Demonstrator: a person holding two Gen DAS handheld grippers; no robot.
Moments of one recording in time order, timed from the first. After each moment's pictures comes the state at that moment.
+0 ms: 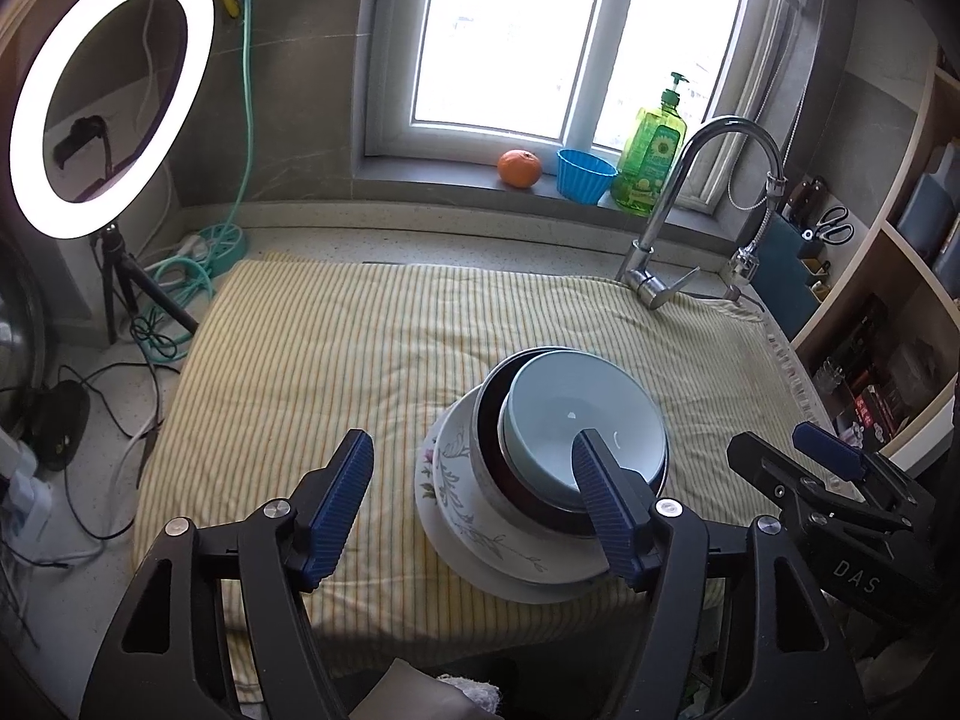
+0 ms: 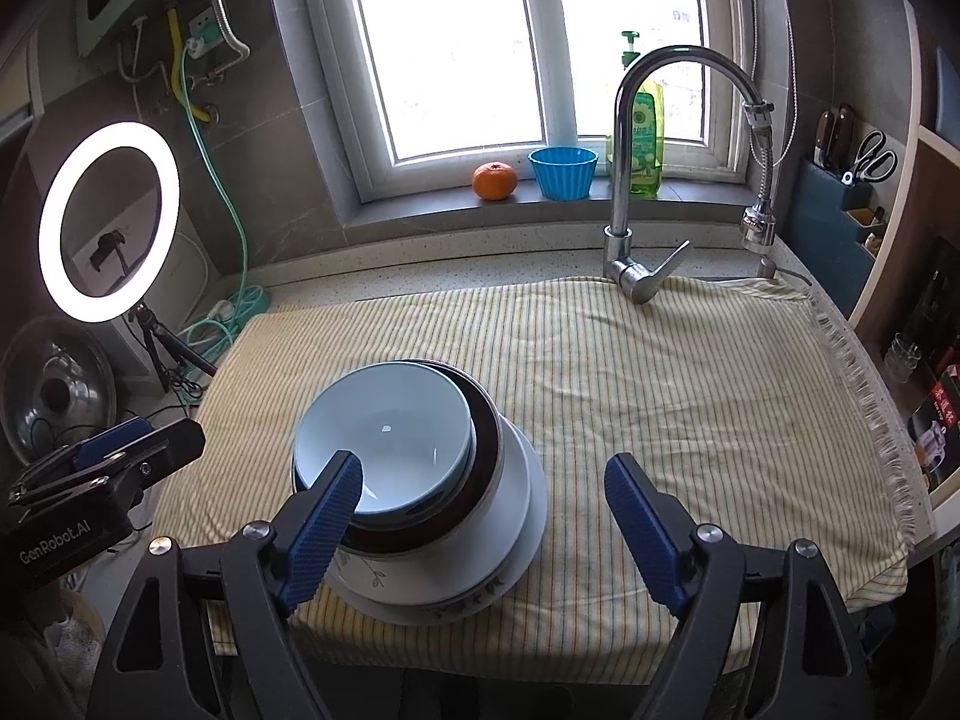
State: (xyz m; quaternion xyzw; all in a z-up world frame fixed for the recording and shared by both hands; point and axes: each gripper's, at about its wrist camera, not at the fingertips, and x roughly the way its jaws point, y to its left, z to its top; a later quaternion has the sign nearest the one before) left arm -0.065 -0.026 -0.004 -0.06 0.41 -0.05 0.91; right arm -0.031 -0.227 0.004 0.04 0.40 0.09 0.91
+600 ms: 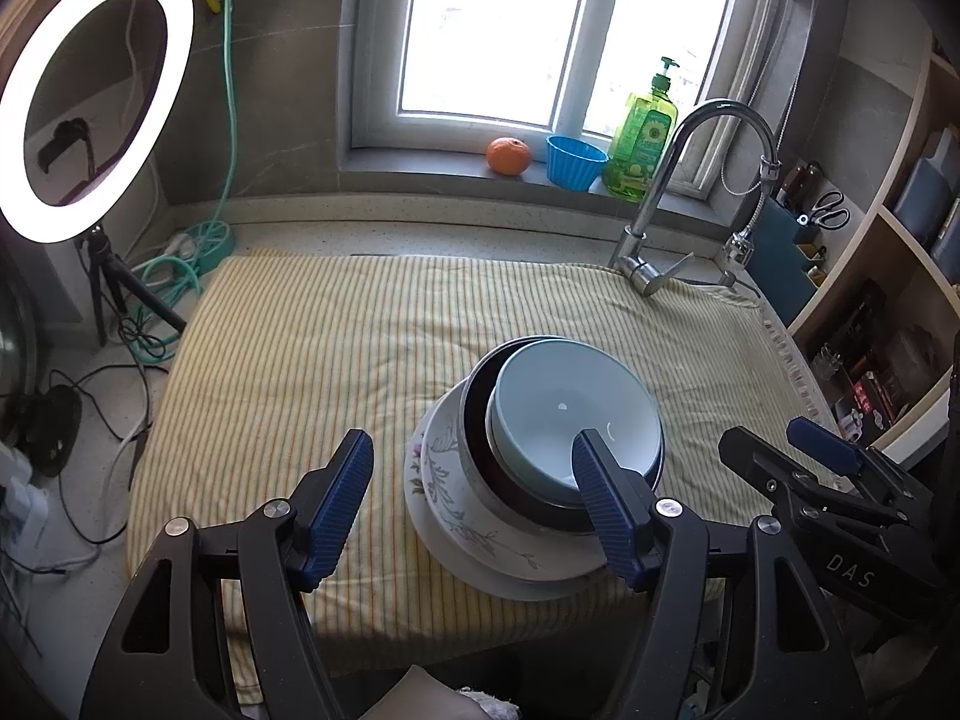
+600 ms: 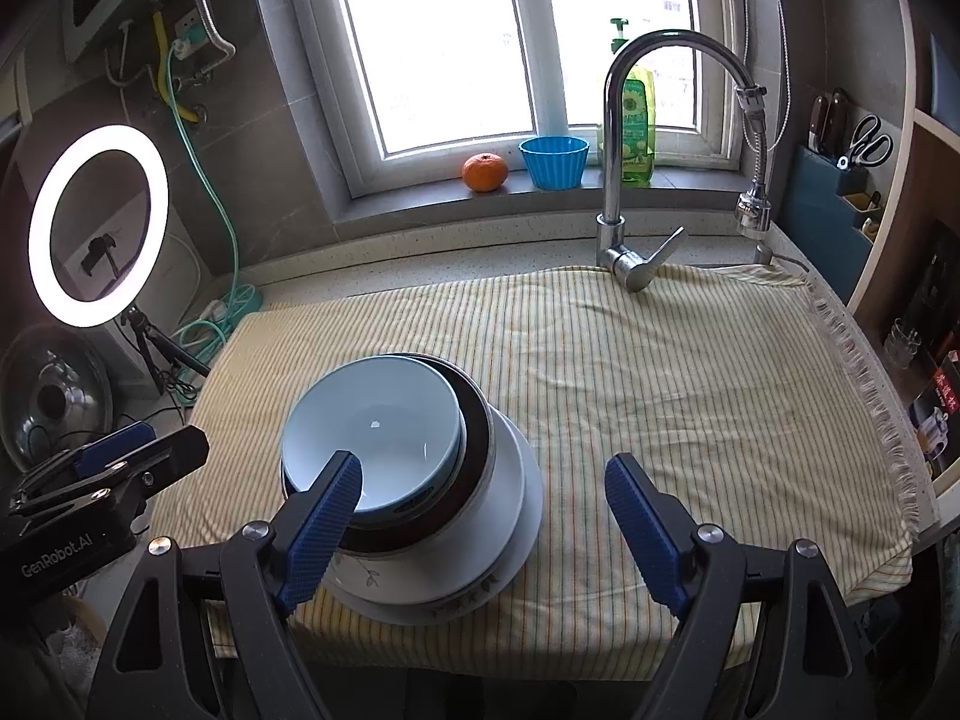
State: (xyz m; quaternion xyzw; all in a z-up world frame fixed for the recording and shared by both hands) left arm -0.060 -0.032 -0.009 -0.06 0.42 -0.06 0.91; right arm -0.028 -0.233 -0.003 0.05 0.41 0.08 0.90
